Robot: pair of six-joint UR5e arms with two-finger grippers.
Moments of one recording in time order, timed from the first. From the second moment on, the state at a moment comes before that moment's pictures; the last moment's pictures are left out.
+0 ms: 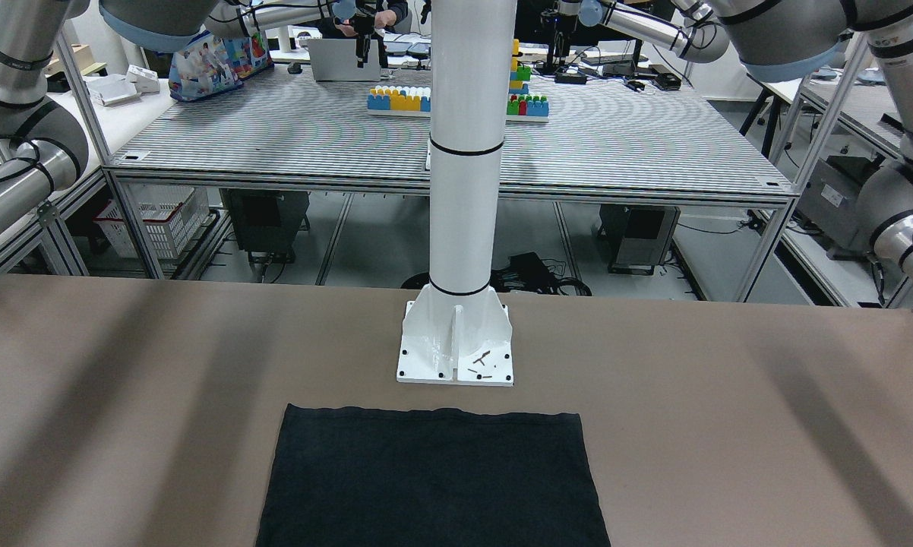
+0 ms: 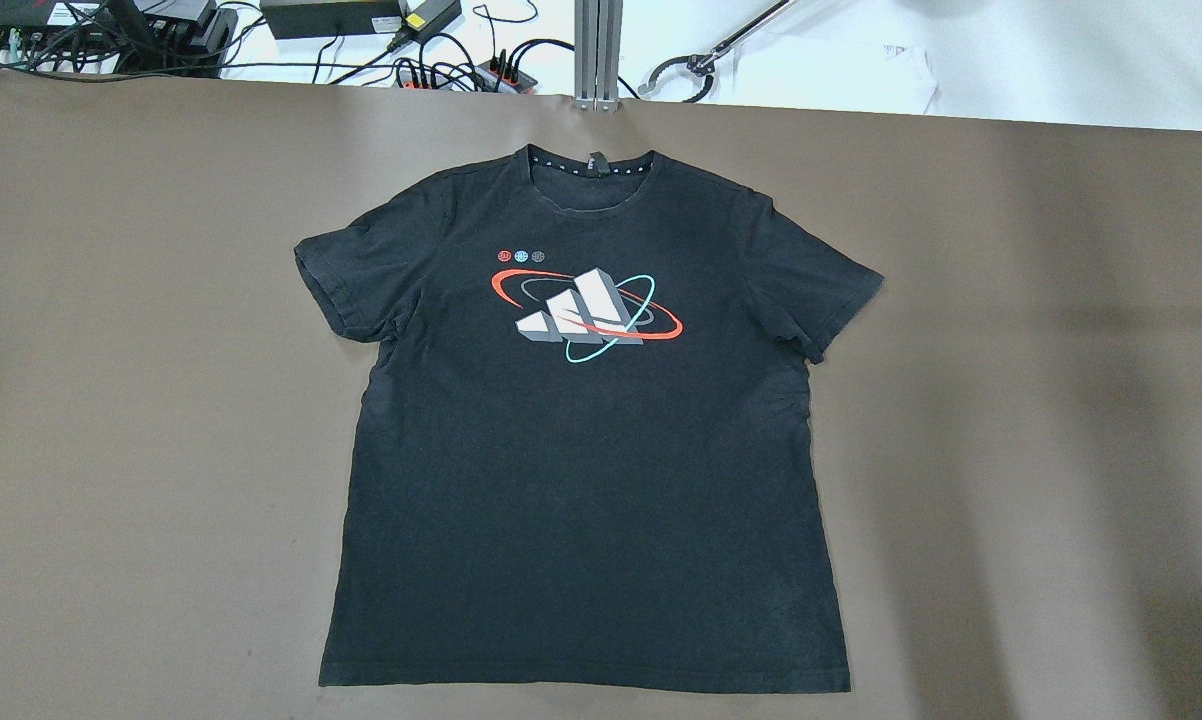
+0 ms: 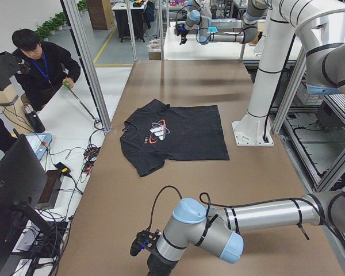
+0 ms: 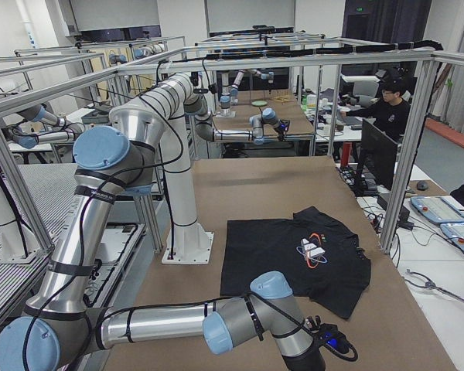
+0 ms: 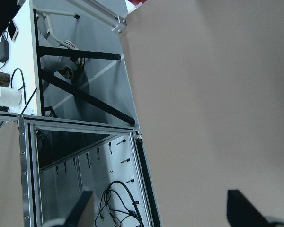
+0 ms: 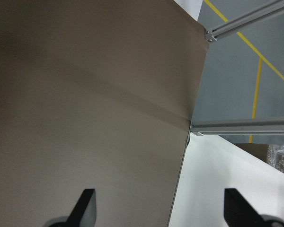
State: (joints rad) left arm -1.63 -1.58 -1.45 -2.21 -1.77 0.14; right arm 1.59 -1.75 1.87 -1.22 1.82 -0.17
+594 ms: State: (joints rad) left arm -1.60 -1.69 -1.41 -2.22 -1.96 0.06; right arm 1.54 -1.63 1.77 -1.16 1.89 0.01
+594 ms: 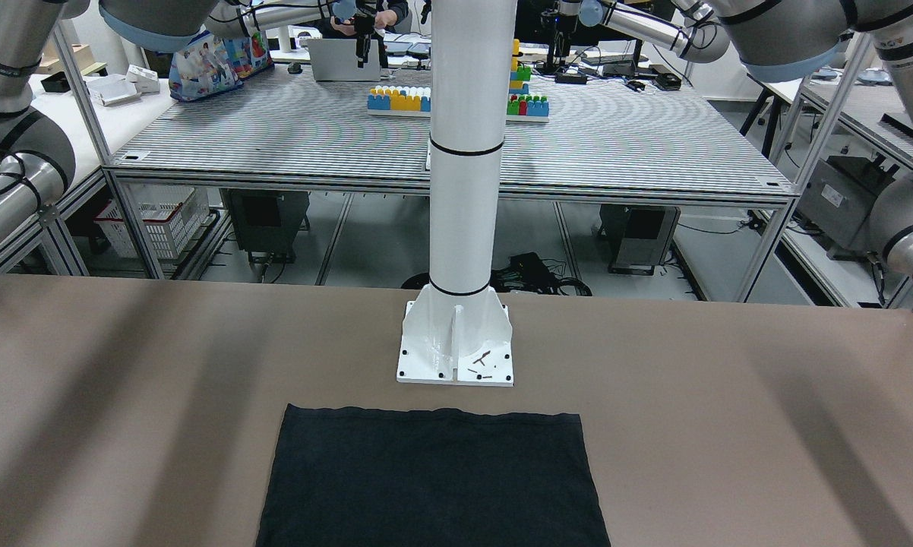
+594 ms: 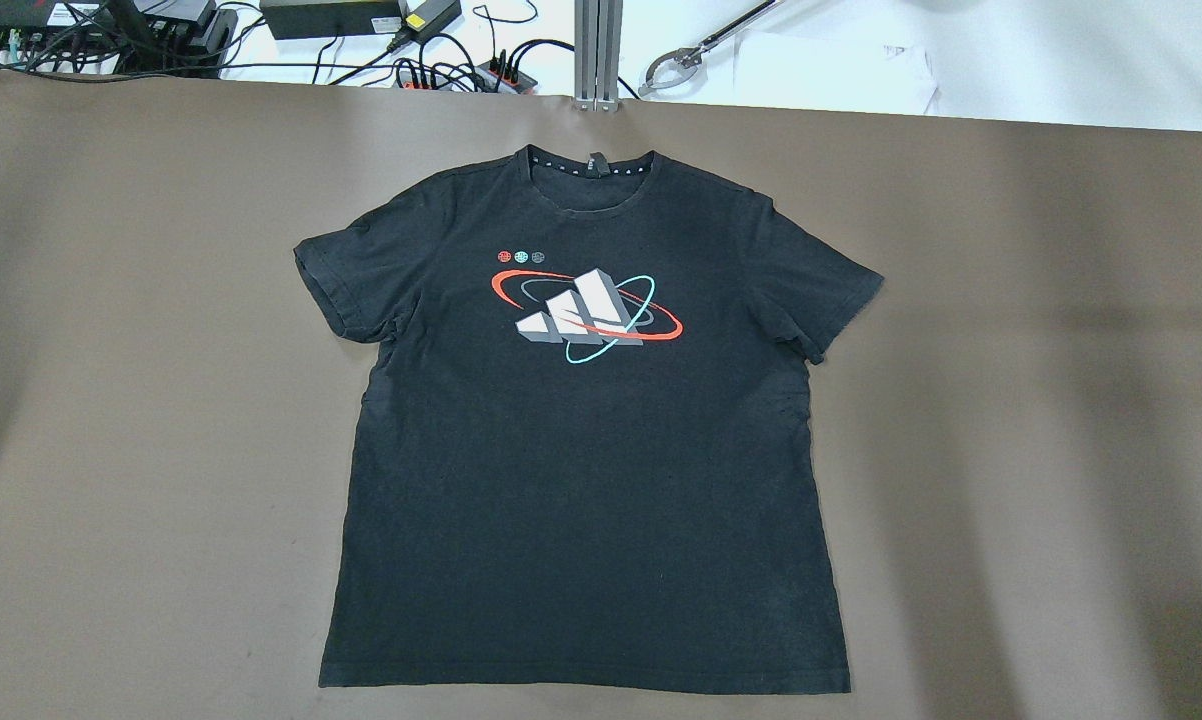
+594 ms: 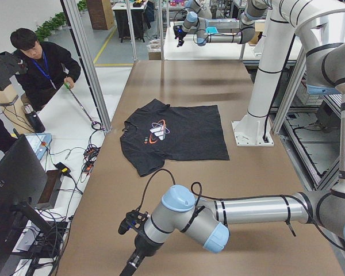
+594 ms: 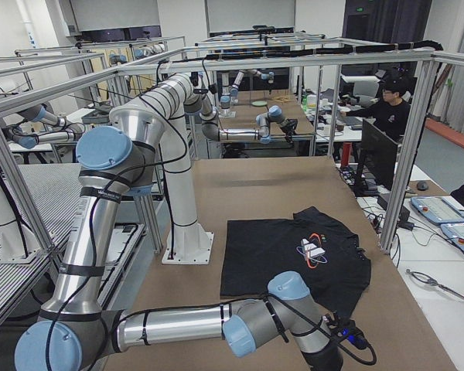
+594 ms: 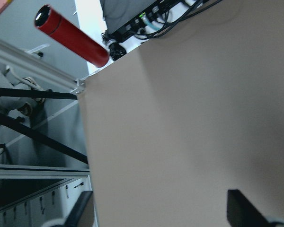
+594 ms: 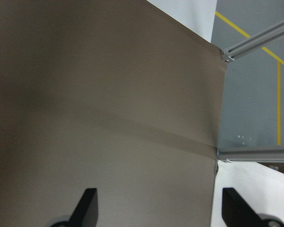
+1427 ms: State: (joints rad) left arm -1.23 -2.05 -1.20 -2.23 -2.08 -0.30; right arm 1.15 -1.28 1.59 -1.16 1.92 0.55
